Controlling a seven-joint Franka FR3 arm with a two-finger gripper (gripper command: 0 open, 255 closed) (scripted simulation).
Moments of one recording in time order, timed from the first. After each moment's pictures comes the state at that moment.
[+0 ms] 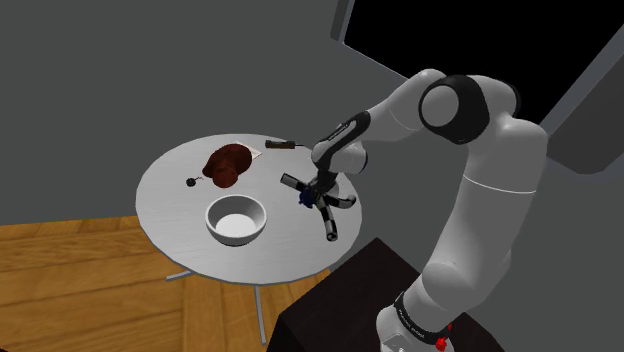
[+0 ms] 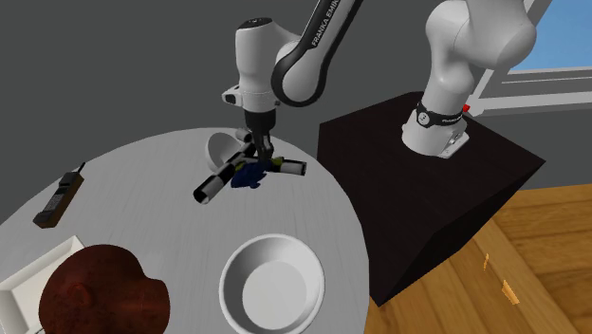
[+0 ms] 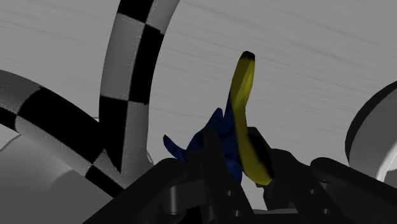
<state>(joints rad) -0.13 0.32 -0.14 -2.32 0.30 2.68 -0.37</state>
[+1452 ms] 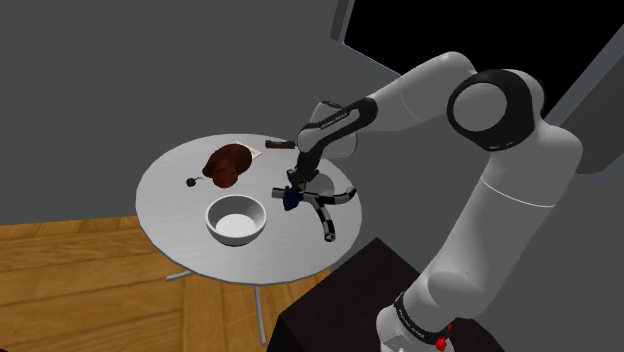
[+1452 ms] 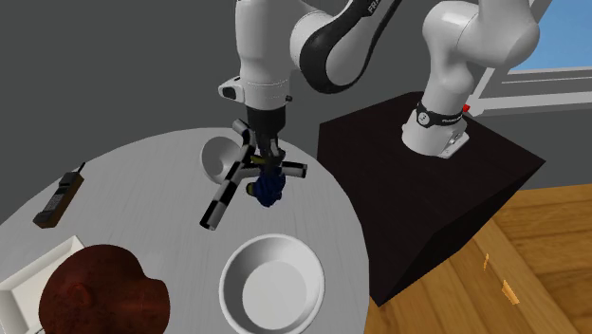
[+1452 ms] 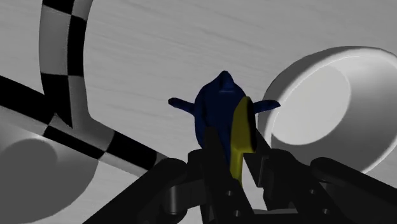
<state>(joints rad) 0.03 0.16 -0.11 -2.30 0.16 2.54 -0.05</state>
